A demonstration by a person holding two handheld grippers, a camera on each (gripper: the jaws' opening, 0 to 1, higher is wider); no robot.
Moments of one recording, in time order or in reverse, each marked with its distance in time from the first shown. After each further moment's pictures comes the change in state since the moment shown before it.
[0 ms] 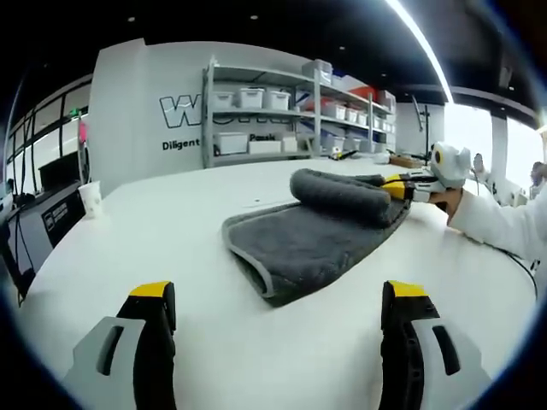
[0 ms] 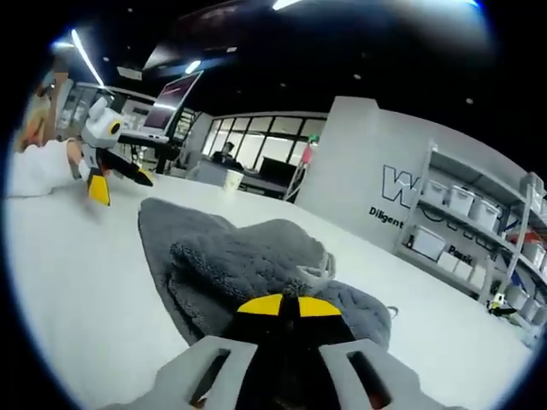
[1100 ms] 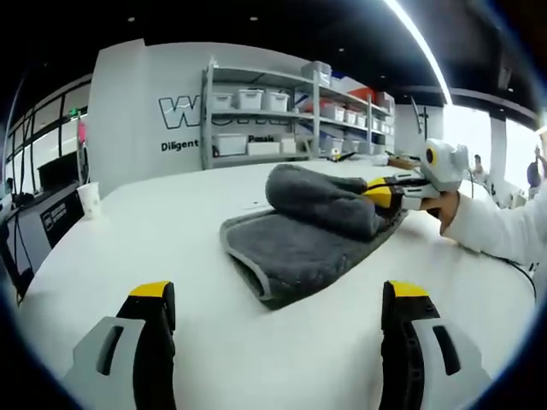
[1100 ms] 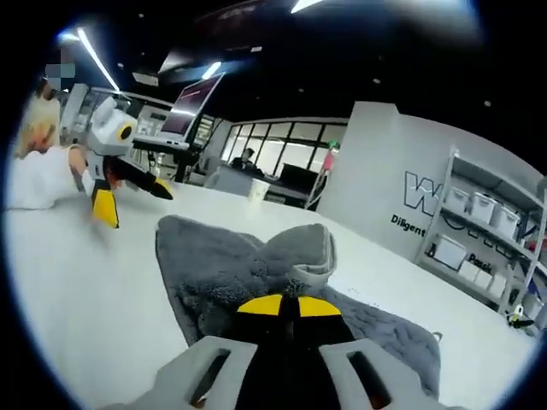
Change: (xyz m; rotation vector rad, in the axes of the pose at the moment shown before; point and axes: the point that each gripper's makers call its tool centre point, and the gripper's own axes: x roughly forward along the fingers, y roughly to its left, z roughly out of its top) left arm -0.004 -0.007 0.004 -0.001 -0.012 -0.007; right arm 0.044 0.048 0.030 0.001 -0.030 0.101
